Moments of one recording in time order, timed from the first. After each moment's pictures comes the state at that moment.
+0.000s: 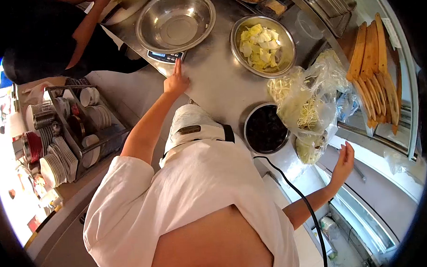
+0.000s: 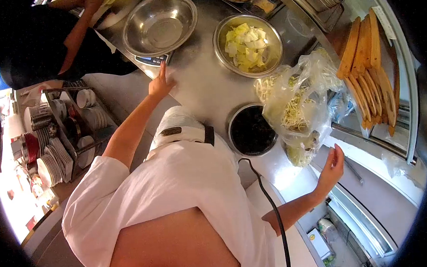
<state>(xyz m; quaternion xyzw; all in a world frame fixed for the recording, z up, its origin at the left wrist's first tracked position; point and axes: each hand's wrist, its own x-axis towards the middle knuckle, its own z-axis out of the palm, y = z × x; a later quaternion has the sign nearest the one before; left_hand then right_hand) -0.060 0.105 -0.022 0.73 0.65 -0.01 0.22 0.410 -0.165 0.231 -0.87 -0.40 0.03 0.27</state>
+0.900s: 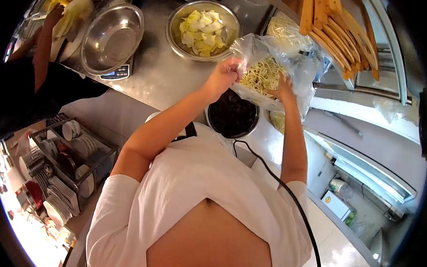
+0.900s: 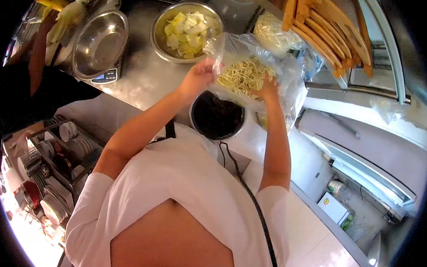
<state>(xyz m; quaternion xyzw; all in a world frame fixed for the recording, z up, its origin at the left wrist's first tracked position) 0.220 0.037 0.095 0.46 0.26 0.23 0.82 0.468 -0.074 0.052 -0.88 -0.43 0.19 -0.09</state>
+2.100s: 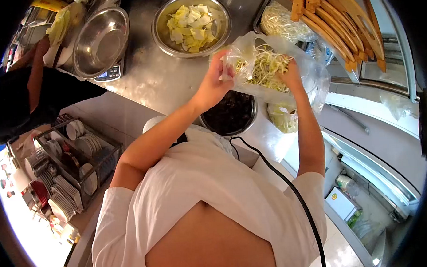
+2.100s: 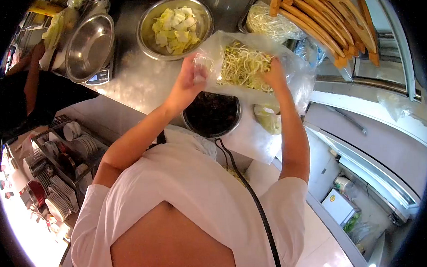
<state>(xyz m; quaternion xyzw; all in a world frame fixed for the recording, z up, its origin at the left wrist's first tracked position) 0.235 0.001 0.116 0.52 0.26 0.33 0.74 0.528 -0.065 0.060 -0.78 -0.57 0.15 0.21</state>
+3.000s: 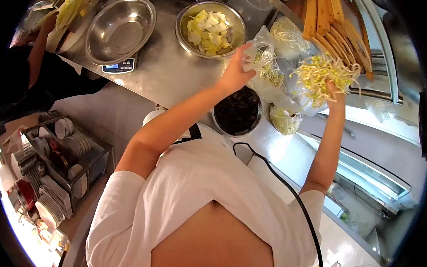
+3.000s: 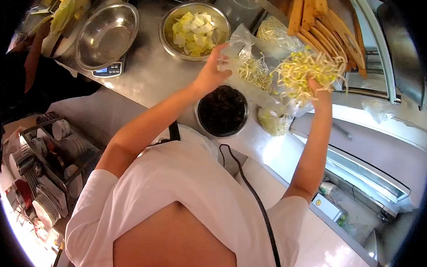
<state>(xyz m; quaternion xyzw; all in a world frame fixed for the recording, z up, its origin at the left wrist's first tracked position) 0.218 0.035 0.115 0.58 0.28 0.33 0.69 0.531 -0.102 0.209 -0.81 -0.31 0.23 0.45</state>
